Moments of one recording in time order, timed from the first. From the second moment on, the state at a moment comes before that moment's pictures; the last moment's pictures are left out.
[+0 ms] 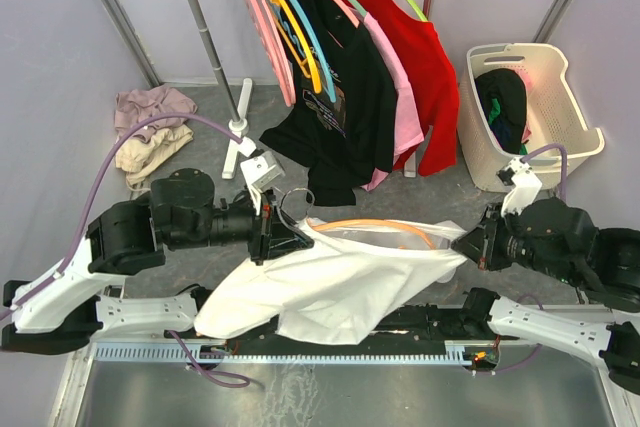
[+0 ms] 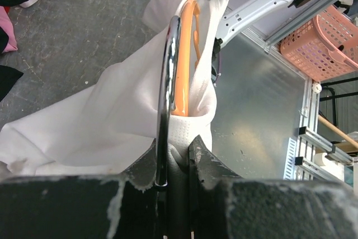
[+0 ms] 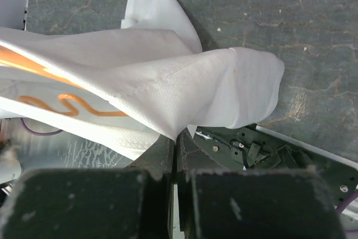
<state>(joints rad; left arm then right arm) -1.20 0.90 1.45 -0.86 0.11 -0.40 1.00 0.69 1.41 -1.42 0.25 0.80</state>
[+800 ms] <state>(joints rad) -1.20 1.15 1.74 -0.86 0.02 -0.09 1.00 1.09 1.90 -1.41 0.43 0.44</state>
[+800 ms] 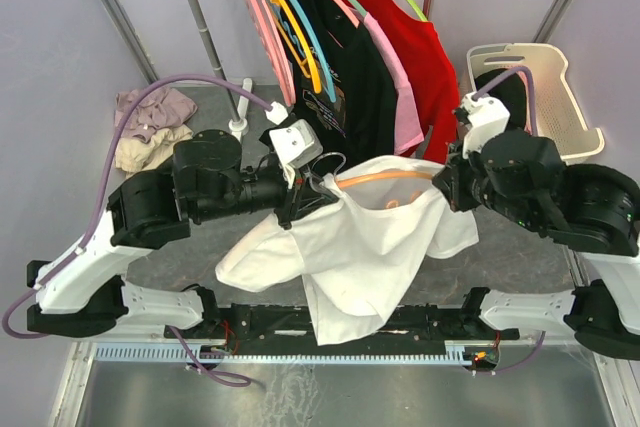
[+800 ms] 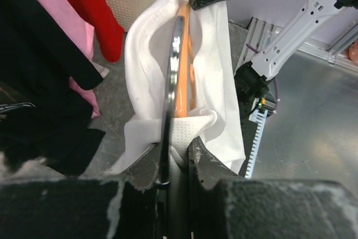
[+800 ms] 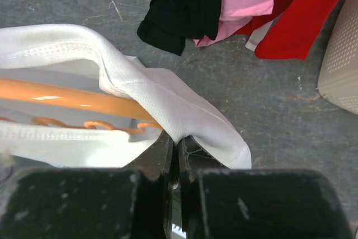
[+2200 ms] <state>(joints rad) -1.19 1.07 1.32 -0.58 0.06 -0.02 1.00 1.09 1.65 -1.08 0.04 0.42</state>
